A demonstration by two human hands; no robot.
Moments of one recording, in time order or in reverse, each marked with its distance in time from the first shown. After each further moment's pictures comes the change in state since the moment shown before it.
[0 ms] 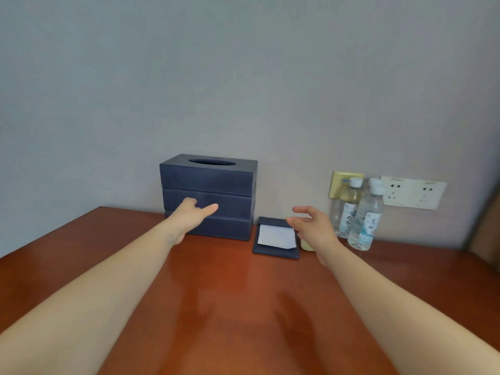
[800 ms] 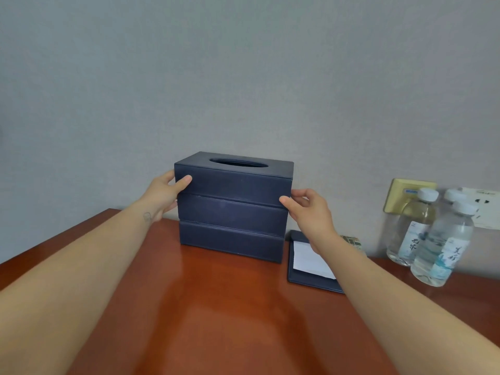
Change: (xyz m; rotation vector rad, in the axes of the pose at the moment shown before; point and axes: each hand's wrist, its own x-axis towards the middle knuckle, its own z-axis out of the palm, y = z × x) left_hand 0.114 -0.025 -0.082 -0.327 0.170 0.112; right_hand 0.101 -0.015 0.107 0.135 -0.012 -0.136
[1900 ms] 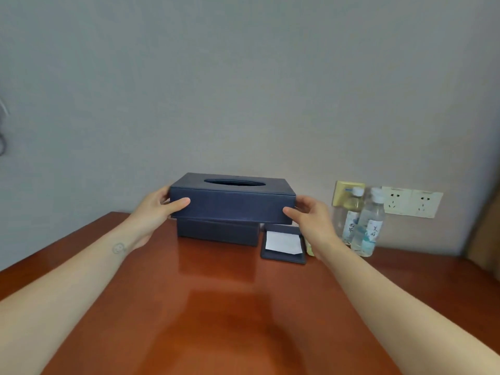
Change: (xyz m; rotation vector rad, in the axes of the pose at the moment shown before) left_hand -0.147 0.037 -0.025 0.011 -0.230 0.214; right_hand -0.123 -0.067 -0.074 -0.014 0.009 -0.077
